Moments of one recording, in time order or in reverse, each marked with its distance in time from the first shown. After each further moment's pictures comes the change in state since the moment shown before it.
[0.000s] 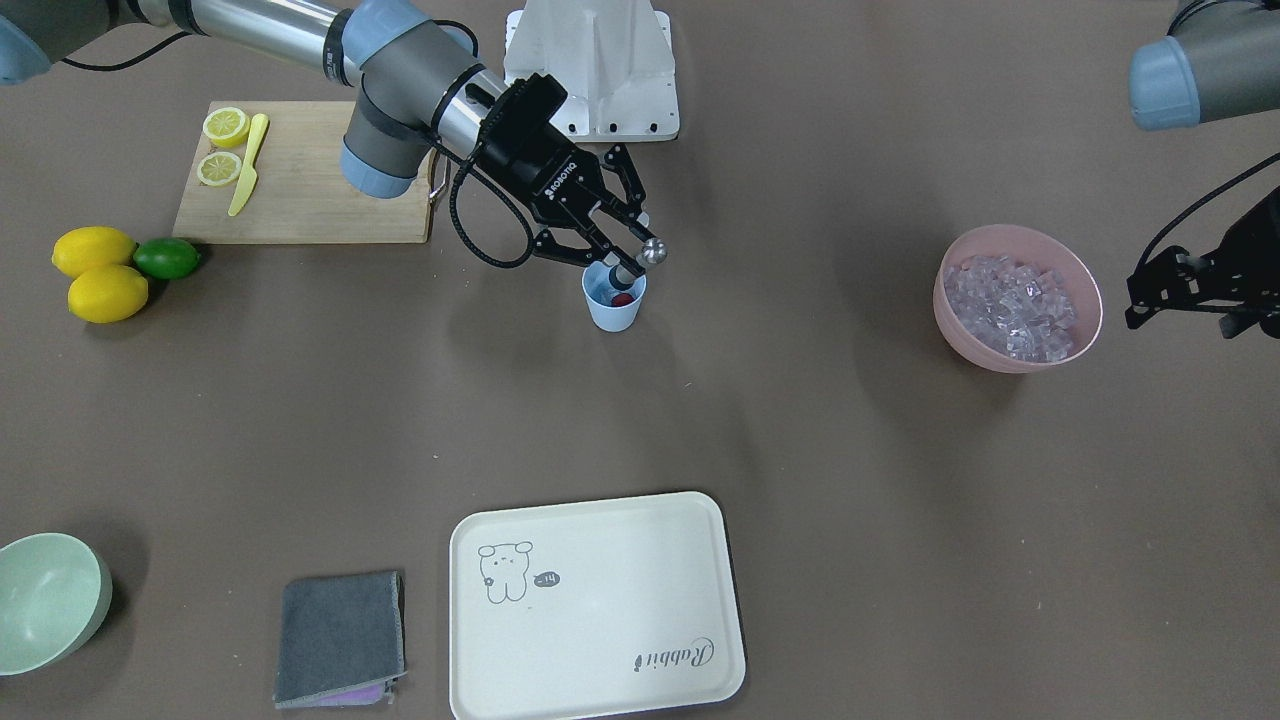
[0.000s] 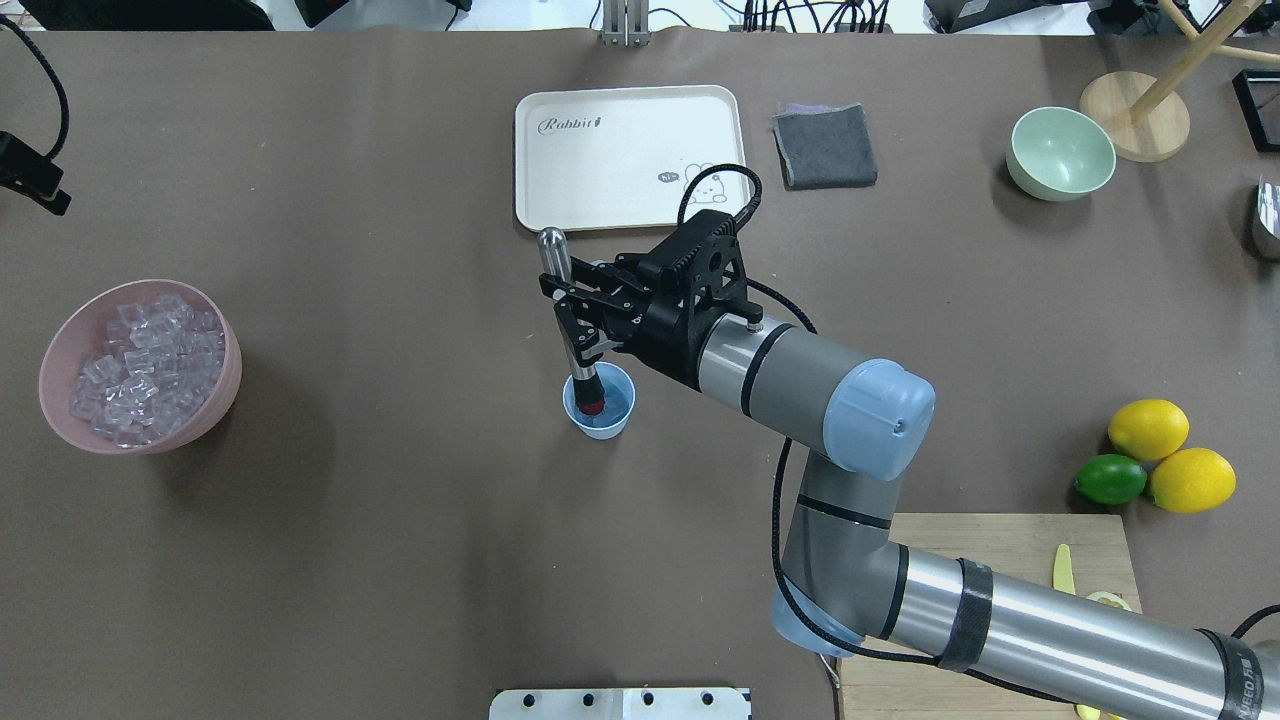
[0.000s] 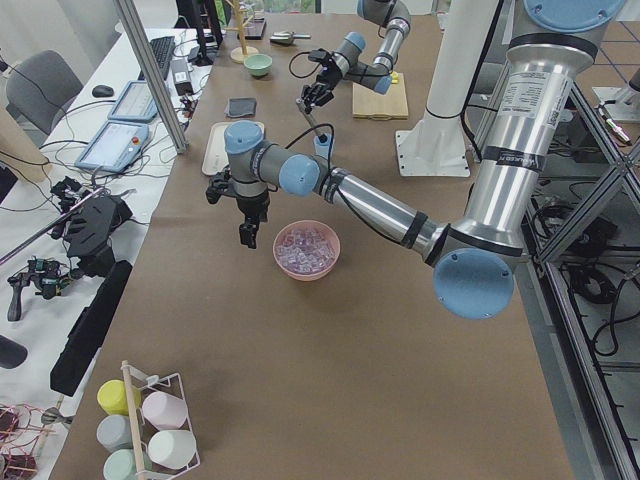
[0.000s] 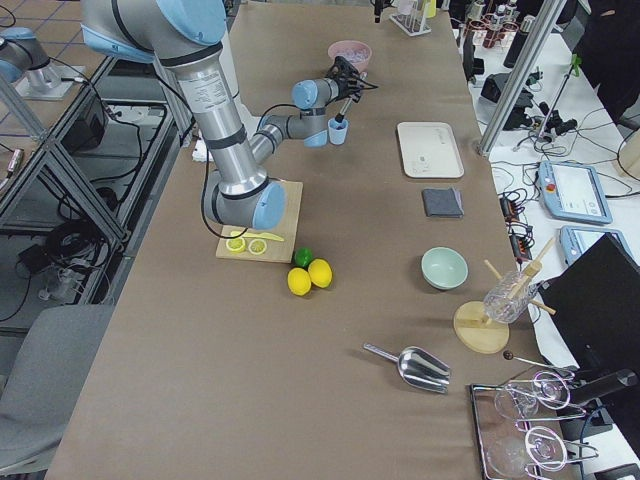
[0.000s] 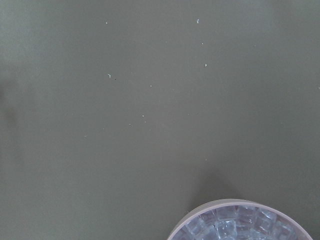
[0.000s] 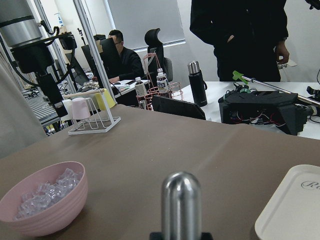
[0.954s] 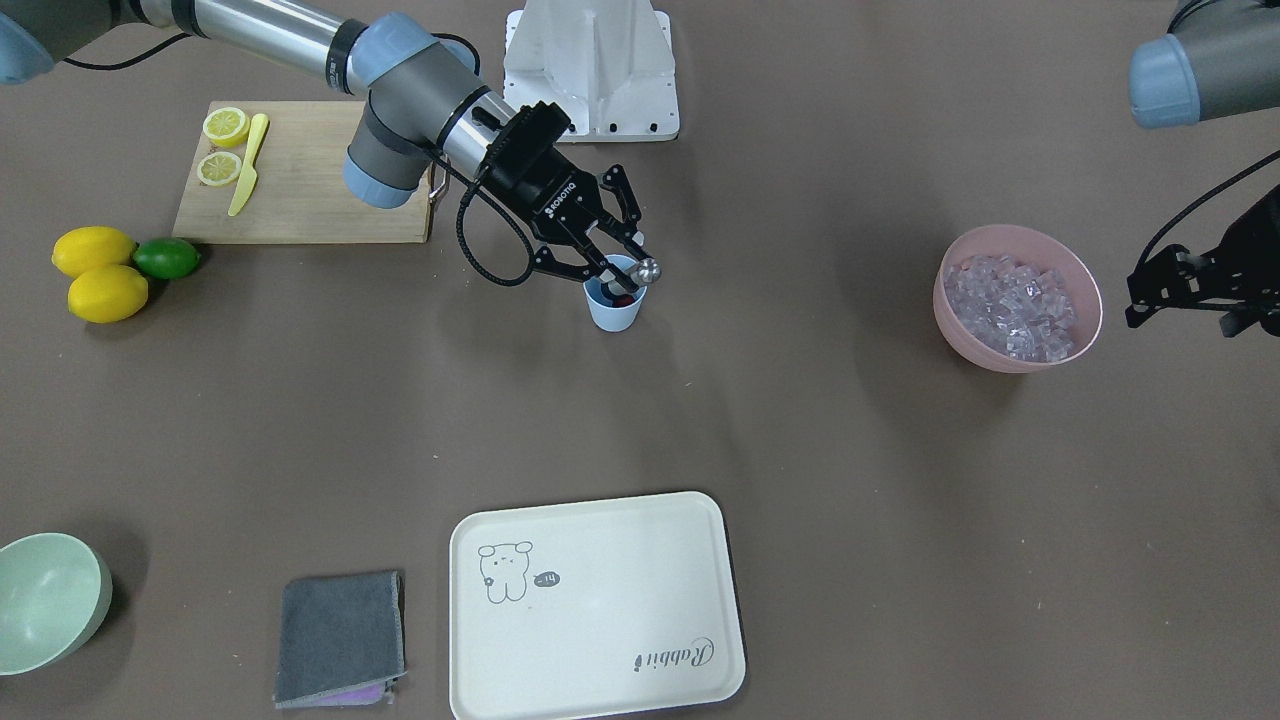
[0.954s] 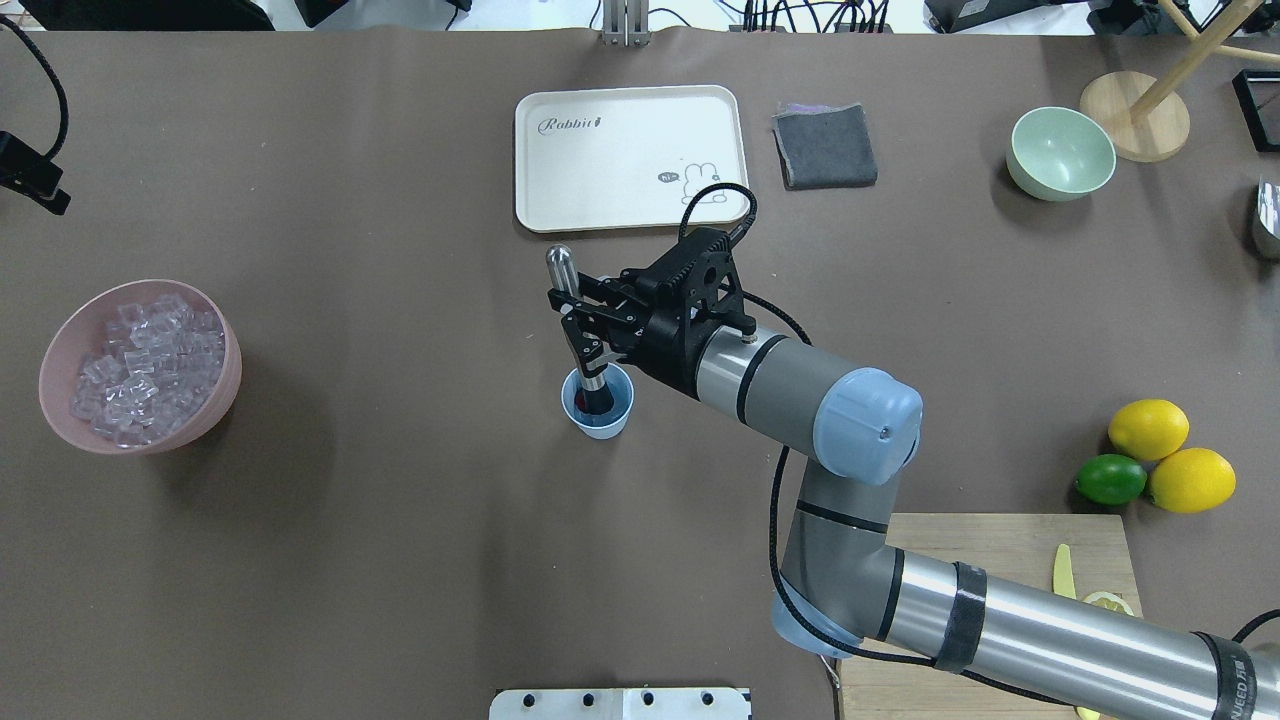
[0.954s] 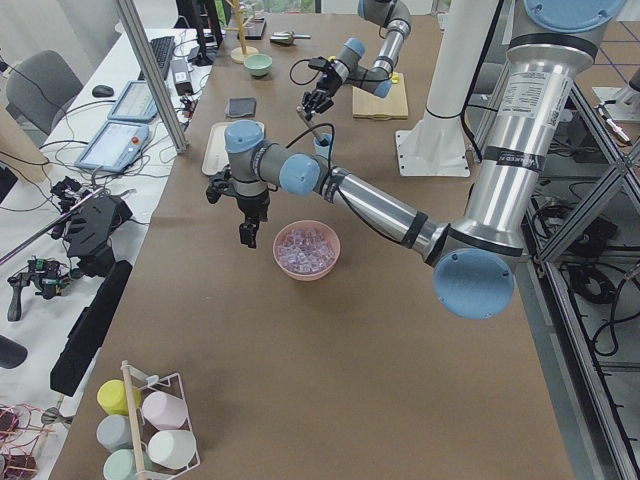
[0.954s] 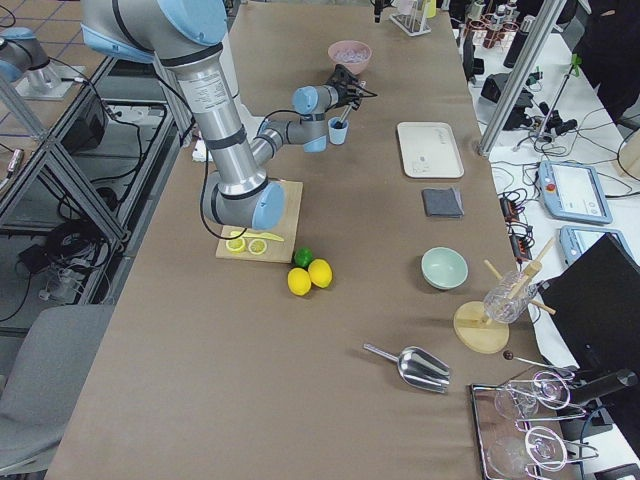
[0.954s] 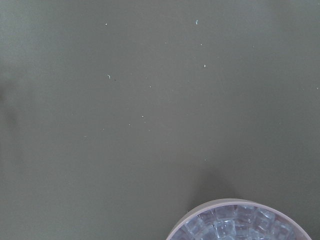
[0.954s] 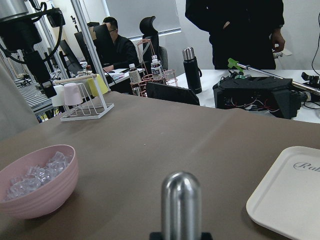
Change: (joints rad) left arm 0.000 0.000 -0.004 0.001 0.001 -0.001; right arm -0.007 -0.001 -0.039 0.003 -0.002 0.002
